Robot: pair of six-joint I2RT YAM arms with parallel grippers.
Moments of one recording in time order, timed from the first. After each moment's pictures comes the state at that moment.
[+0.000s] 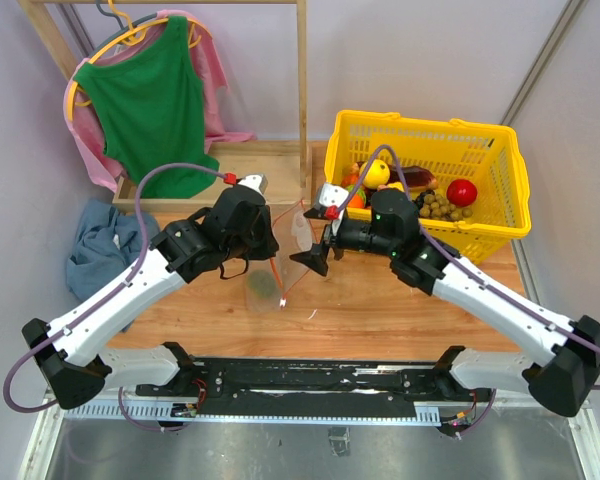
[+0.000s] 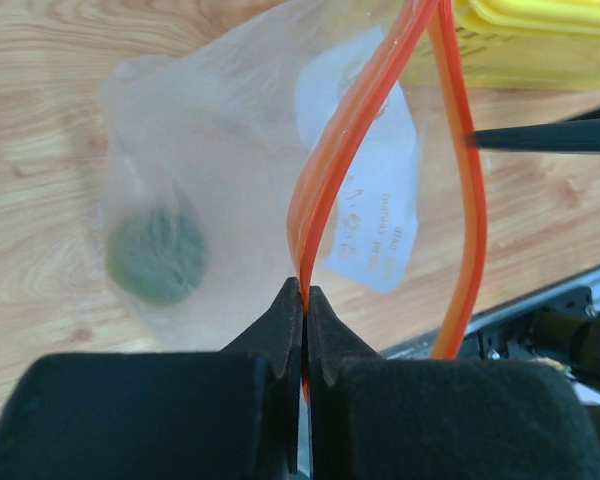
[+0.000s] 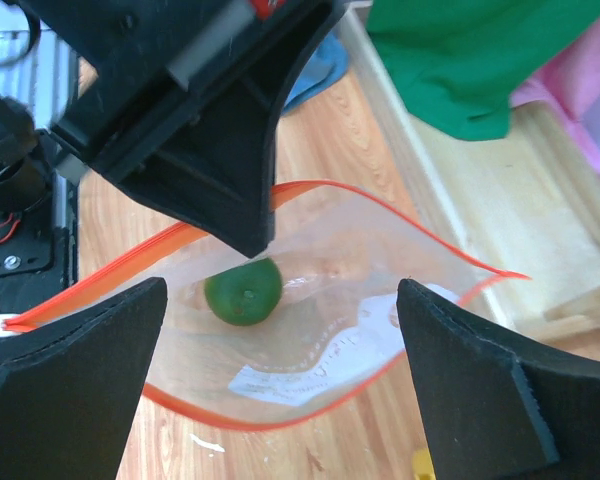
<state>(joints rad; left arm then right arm) -0.81 1.18 1.27 -0.82 -0.22 -0.66 0.81 1.18 1.04 -0.05 -0.46 -0.24</state>
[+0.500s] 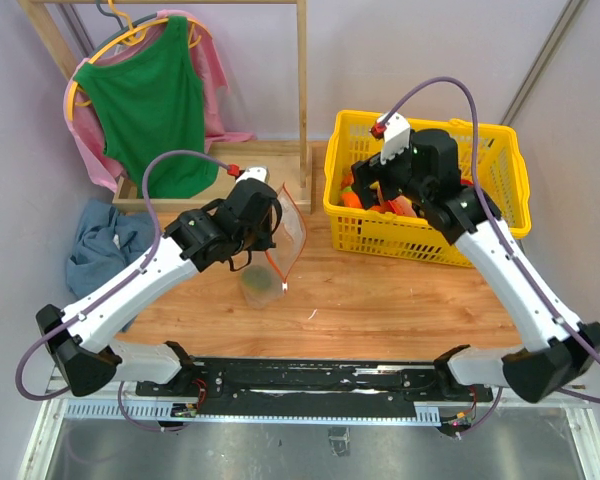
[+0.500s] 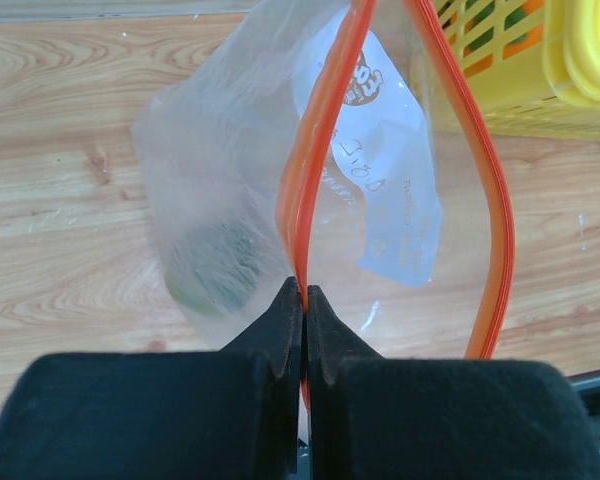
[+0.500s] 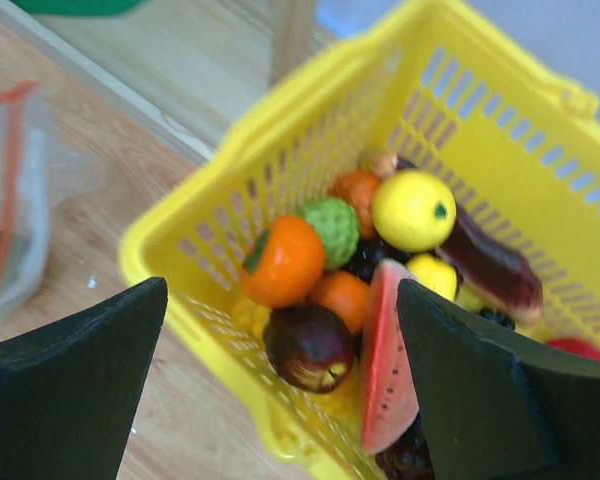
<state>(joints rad) -0.81 1.26 1.34 -0.87 -0.39 -0.62 0.51 1.26 1.42 -0.51 -0.08 -0.18</state>
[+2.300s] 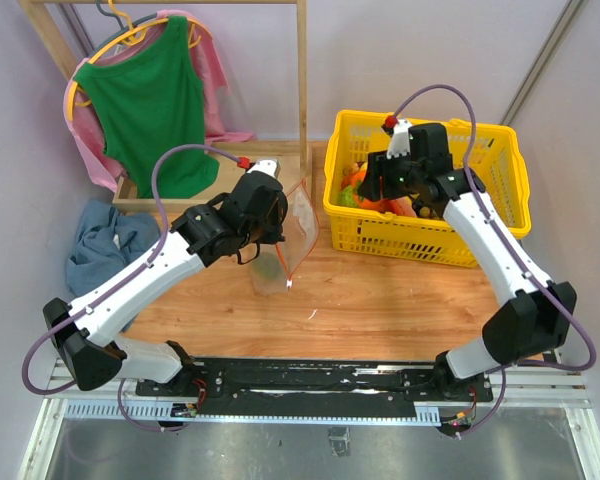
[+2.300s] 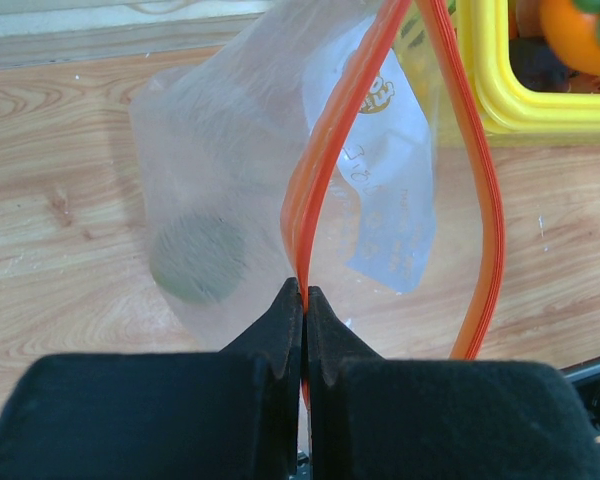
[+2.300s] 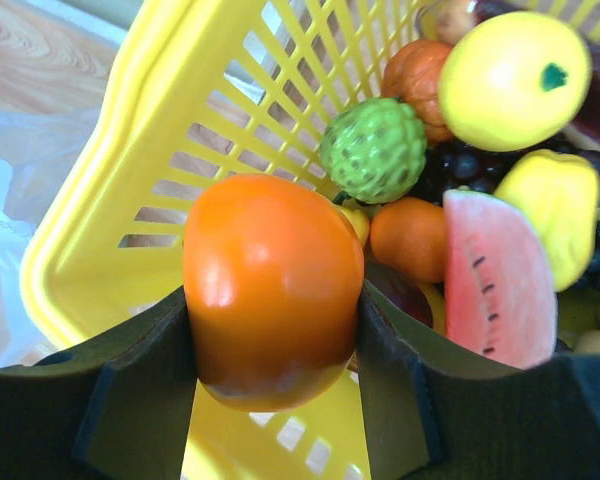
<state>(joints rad) -0.81 1.31 1.38 -0.79 -0.34 -0.57 0.32 1.48 1.46 -0.61 -0.27 0.09</state>
